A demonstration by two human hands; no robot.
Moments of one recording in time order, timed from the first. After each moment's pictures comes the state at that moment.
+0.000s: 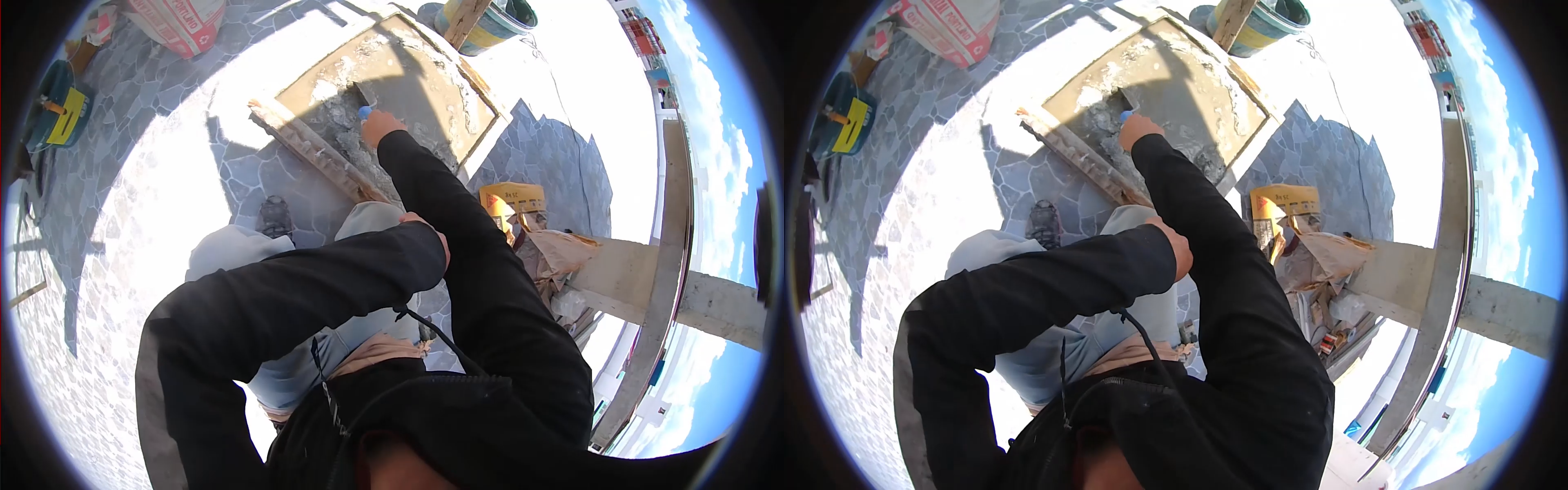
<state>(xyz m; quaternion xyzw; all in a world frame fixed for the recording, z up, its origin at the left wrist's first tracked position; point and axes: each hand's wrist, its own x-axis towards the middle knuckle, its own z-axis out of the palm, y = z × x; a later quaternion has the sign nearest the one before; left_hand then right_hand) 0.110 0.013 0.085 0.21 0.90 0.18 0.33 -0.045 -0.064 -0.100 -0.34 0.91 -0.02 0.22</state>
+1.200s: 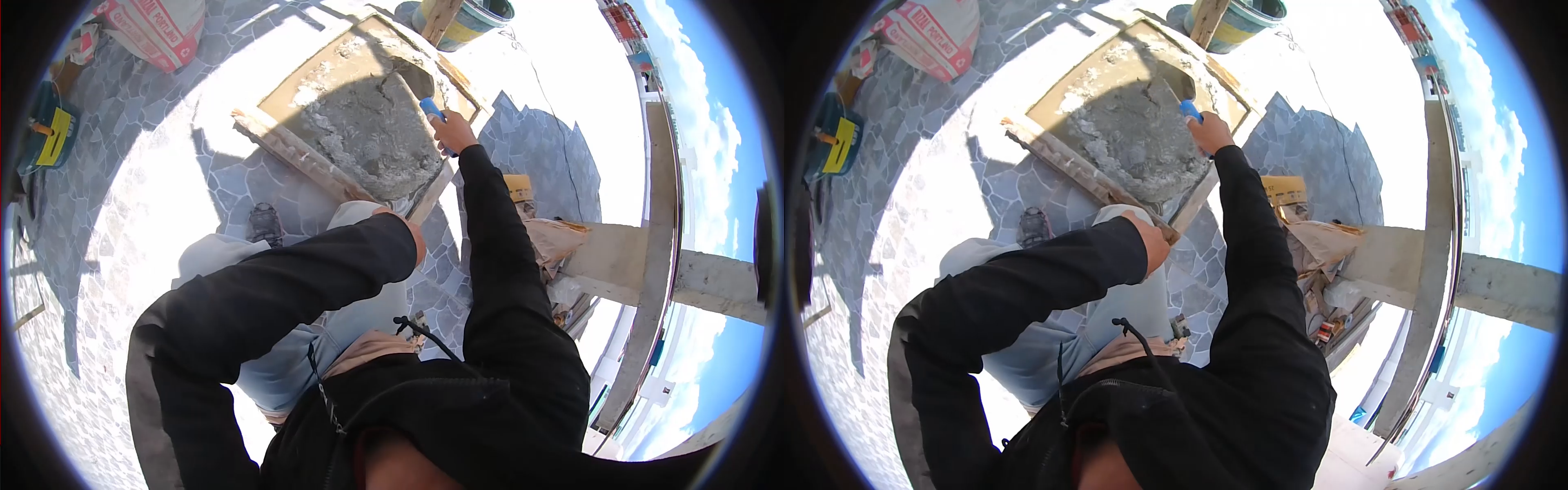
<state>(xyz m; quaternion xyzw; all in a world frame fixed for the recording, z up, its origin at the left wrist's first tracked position) 0.126 -0.003 0.079 0.18 0.92 0.18 0.31 -0.142 0.062 -0.032 -0.28 0.92 -0.14 0.25</state>
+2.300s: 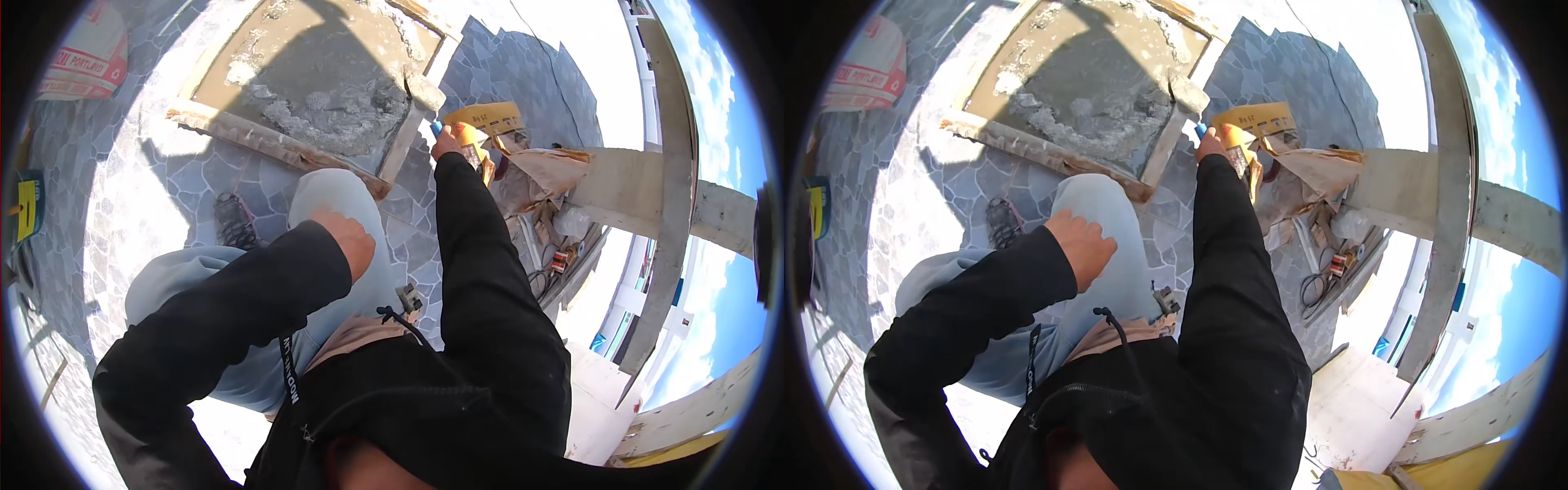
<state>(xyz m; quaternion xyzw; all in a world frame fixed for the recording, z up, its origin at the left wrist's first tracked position) 0.145 0.010 0.062 0.24 0.89 0.19 0.33 -0.134 0.267 -0.199 -0.08 0.98 0.02 0.17</state>
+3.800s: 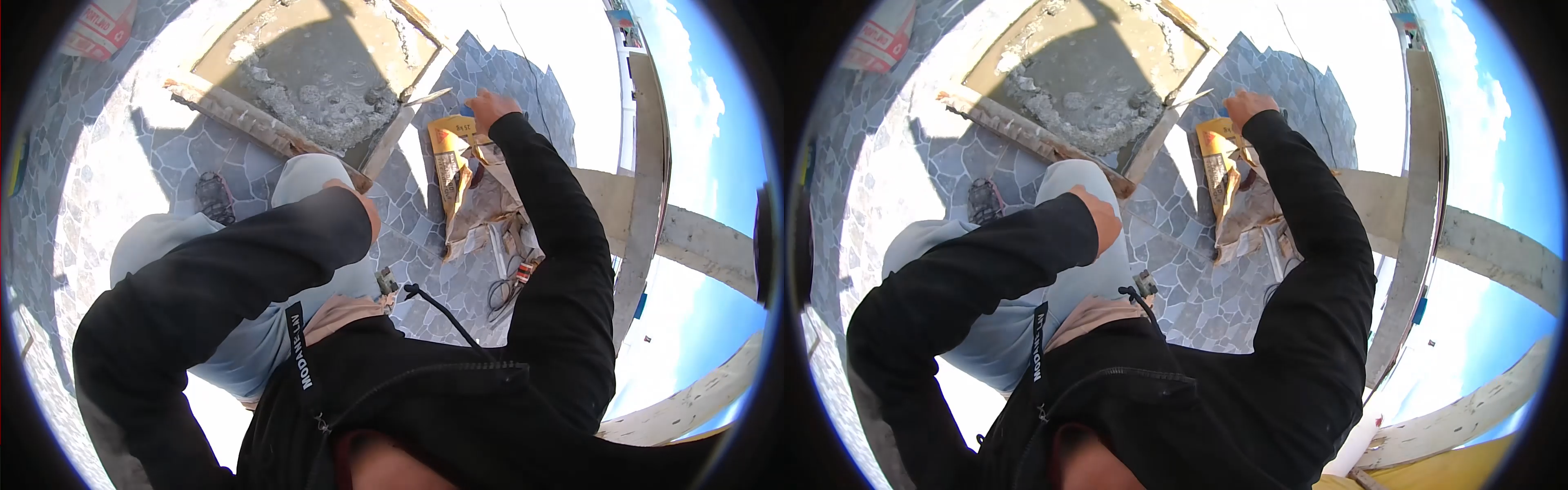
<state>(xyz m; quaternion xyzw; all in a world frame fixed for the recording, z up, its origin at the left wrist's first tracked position) 0.124 0.028 0.057 0.22 0.90 0.15 0.35 -0.167 0.191 0.053 -0.44 0.81 0.36 0.13</state>
